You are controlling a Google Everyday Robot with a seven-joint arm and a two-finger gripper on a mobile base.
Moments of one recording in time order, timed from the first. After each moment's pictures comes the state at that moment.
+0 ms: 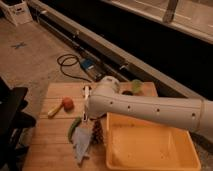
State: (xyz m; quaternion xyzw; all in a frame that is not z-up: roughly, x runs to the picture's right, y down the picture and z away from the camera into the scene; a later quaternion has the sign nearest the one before) arm -0.074 0.123 0.714 -0.12 -0.24 -0.41 0.87
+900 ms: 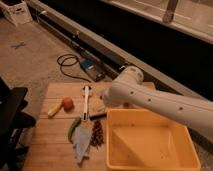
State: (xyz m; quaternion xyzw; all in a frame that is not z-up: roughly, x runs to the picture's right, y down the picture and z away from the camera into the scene) arm 0.040 0.061 0.718 -0.11 -0.18 -0.36 0.91
